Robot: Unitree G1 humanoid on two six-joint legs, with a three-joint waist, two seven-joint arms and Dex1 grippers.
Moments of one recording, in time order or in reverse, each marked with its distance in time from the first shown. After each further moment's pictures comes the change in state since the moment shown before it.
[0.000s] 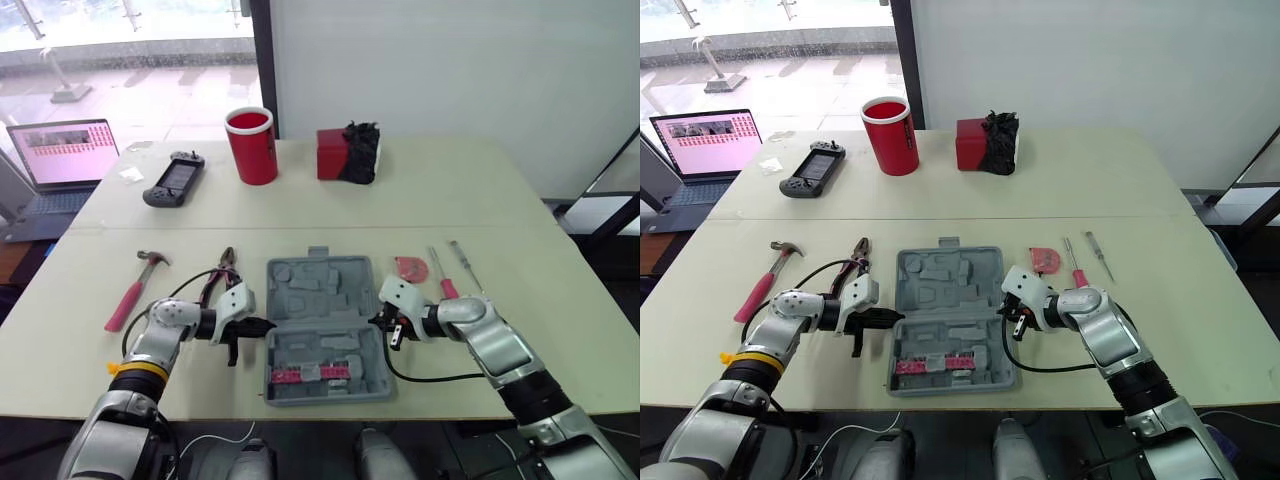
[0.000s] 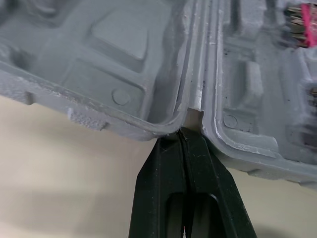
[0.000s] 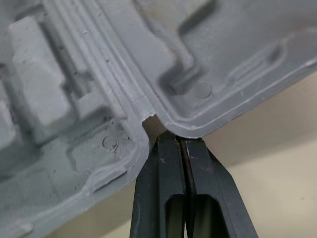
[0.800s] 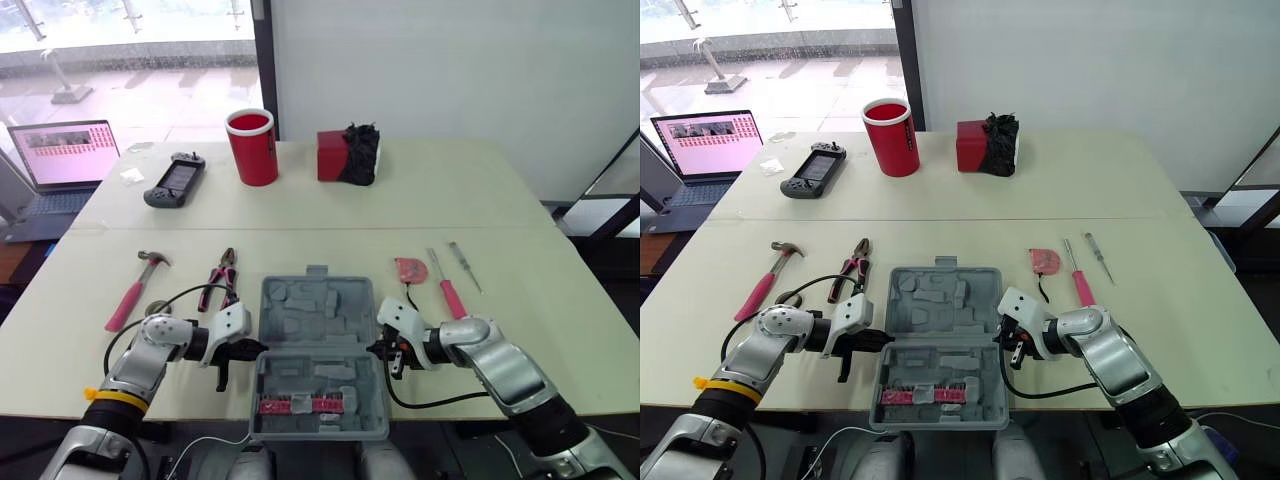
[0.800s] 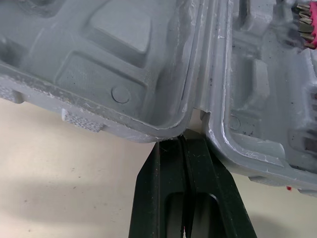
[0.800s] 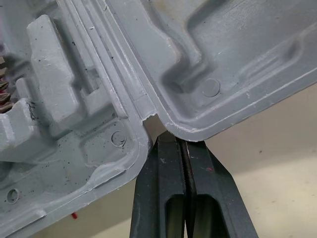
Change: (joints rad) left arm 0.158 0.094 -0.050 -0.280 -0.042 0.149 0.017; right arm 0.112 -0.044 0.031 -0.213 0.076 0.207 0.031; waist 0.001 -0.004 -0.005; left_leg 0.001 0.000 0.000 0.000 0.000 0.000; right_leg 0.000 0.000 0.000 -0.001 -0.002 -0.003
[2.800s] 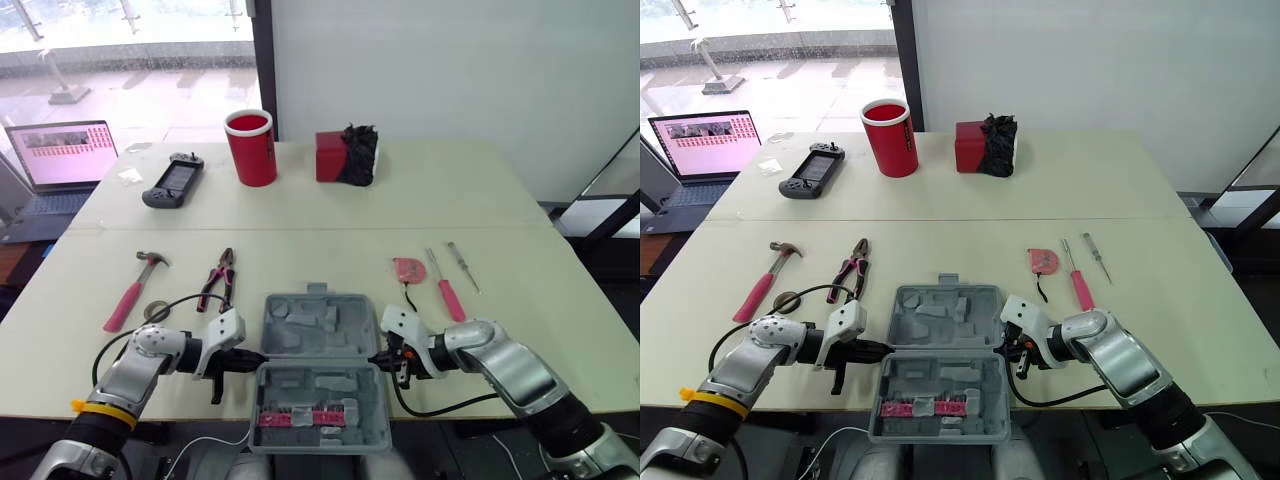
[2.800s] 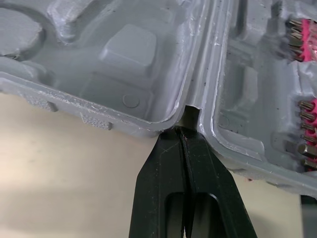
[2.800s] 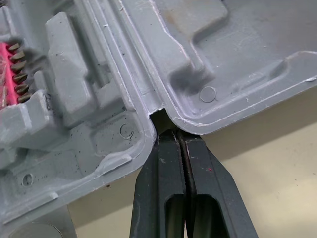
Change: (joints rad) left arm 0.065 0.062 -0.008 -0.078 -0.100 0.106 0.033; right arm -0.013 -0.077 0.045 -0.024 0.106 0.037 -0.002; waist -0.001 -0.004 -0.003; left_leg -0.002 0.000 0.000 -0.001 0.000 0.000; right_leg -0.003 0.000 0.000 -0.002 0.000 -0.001
